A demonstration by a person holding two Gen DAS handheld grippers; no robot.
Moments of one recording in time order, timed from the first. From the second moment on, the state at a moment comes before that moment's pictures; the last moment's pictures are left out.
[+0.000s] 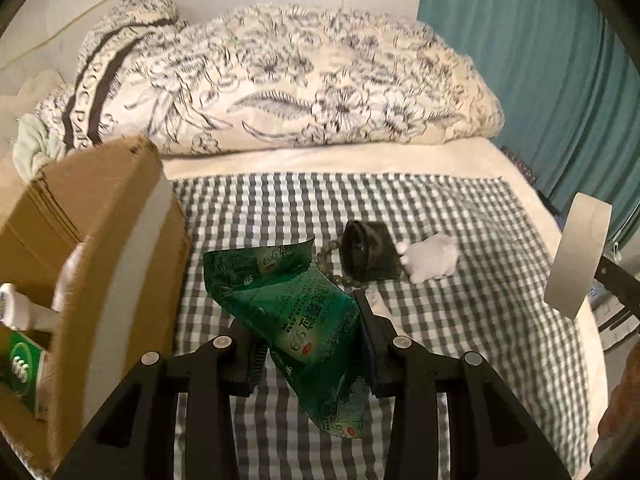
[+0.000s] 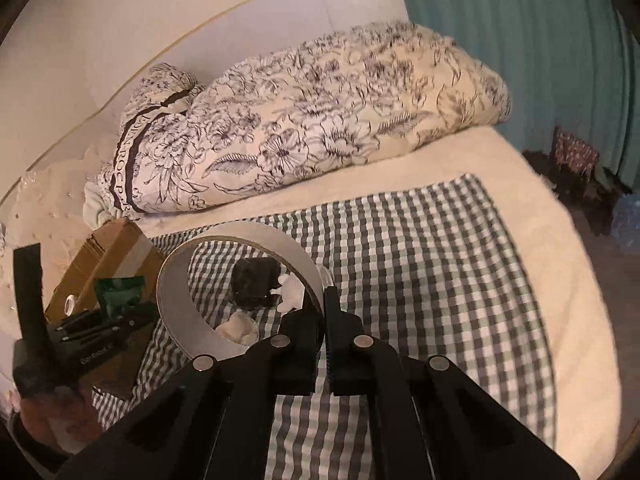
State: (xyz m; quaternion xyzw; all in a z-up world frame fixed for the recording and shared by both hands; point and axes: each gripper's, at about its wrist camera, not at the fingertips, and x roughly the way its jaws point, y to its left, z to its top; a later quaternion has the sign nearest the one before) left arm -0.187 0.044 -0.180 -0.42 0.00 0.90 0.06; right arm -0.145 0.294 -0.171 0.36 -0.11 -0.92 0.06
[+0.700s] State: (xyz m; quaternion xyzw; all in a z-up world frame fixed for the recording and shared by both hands) left arm -0.078 0.004 -0.074 -0.34 -0.03 0.94 0.05; right arm -0.037 0.225 -0.070 0.29 0.01 -0.96 0.02
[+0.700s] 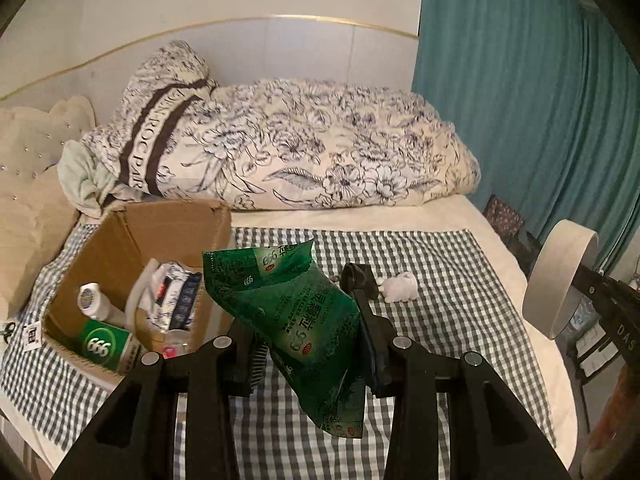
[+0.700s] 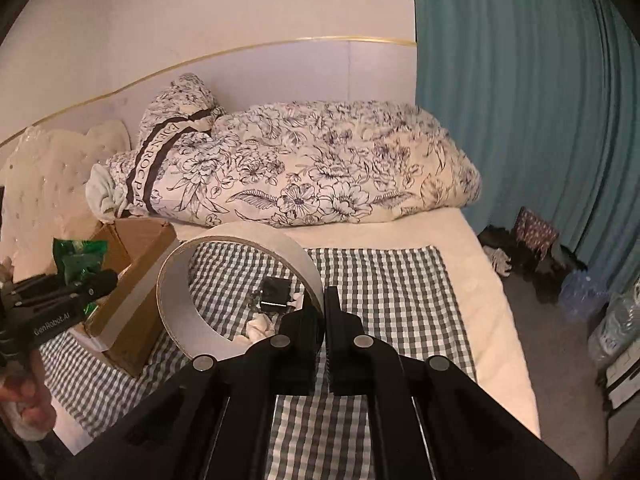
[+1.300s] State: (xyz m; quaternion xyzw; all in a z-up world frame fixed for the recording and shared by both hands) left arm -0.028 -0.039 -0.038 -0.30 -0.03 0.95 0.02; right arm 0.005 0.181 -0.045 0.26 0.02 -0.97 0.03
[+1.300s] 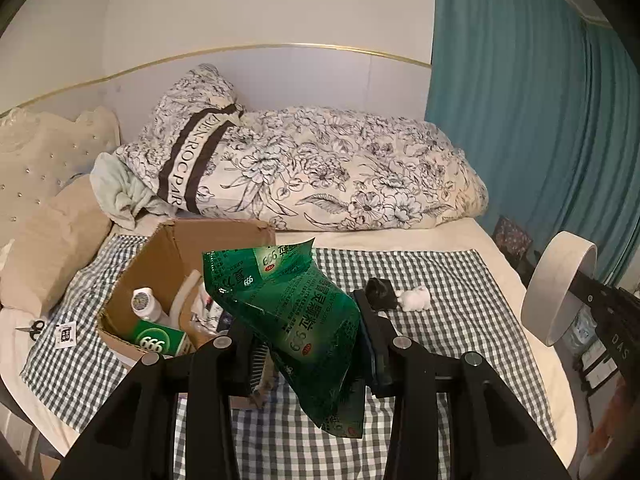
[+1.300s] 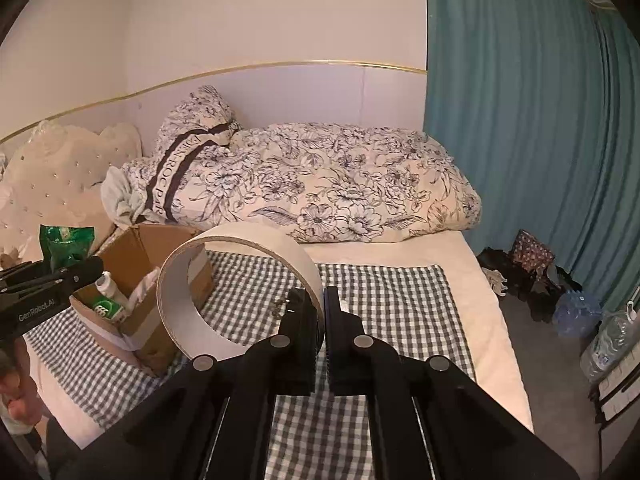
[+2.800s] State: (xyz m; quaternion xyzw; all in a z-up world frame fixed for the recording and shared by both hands) left arm -0.090 -0.193 -0.059 -0.33 -0.03 0.94 -0.08; right arm -0.099 0.001 -0.058 0.27 0.06 -0.95 0.15
